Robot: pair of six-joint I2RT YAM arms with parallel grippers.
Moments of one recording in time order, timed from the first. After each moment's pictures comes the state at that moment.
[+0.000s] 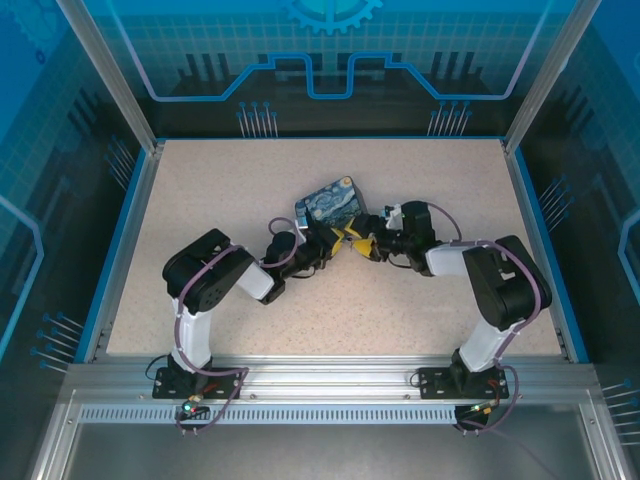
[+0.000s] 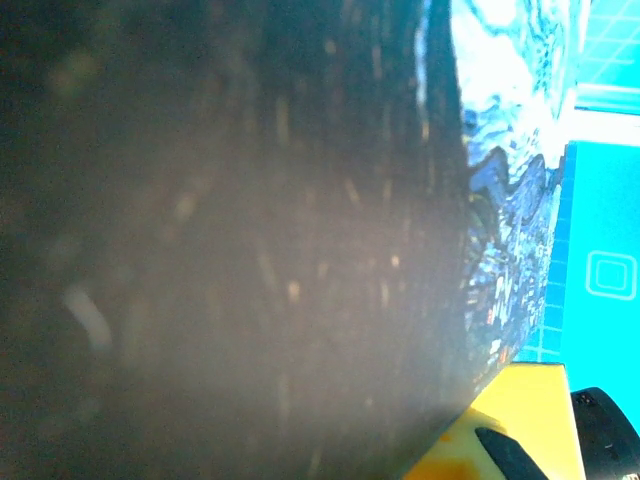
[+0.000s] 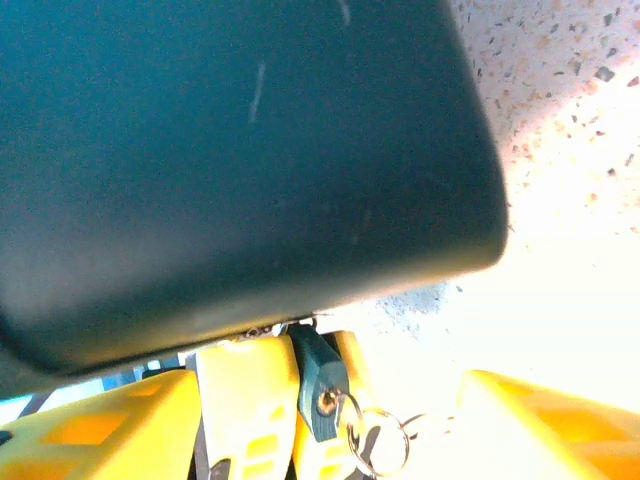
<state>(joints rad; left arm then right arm) -0.60 1.98 0.65 1.17 0.24 -1.61 0.32 1.71 0.69 0.49 -0.71 1.22</state>
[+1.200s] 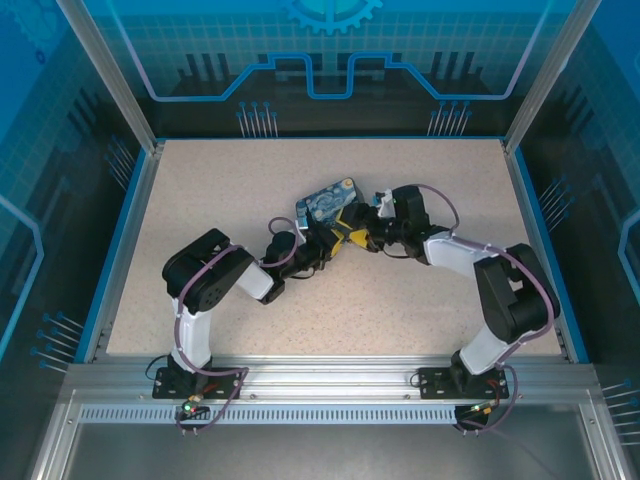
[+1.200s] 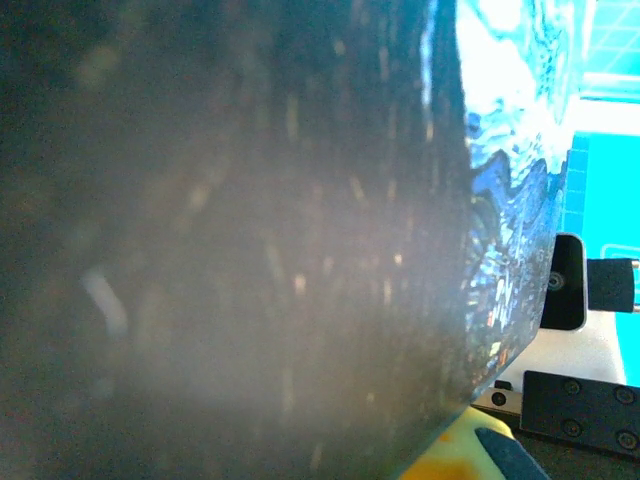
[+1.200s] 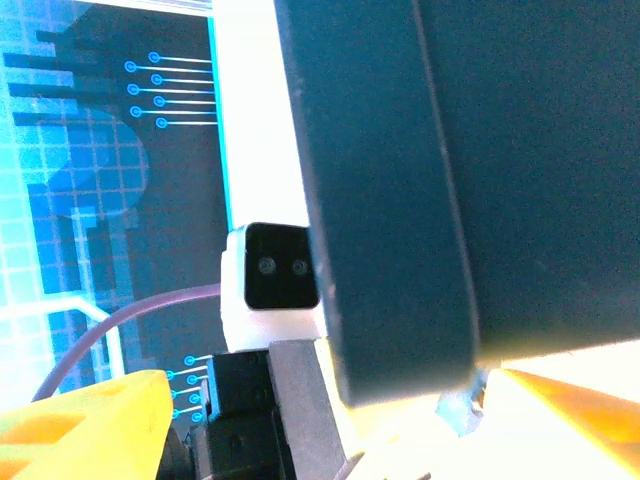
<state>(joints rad) -0.60 1.98 0.65 1.15 0.26 -1.59 0.37 1.61 0.86 0.16 -0.65 1.03</state>
